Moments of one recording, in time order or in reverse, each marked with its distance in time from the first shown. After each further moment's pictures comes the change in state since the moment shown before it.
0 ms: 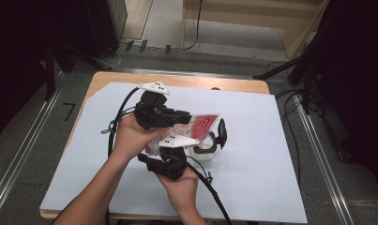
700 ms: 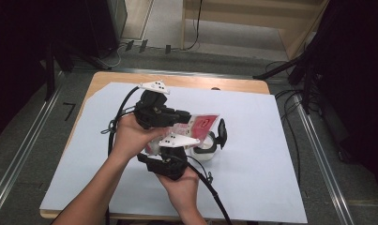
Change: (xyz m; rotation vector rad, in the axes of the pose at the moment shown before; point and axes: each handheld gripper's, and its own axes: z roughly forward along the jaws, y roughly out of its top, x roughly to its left) left arm -0.002 0.002 -0.001 0.008 0.015 0.005; right arm 0.001 0.002 -0.003 0.000 0.011 -0.002
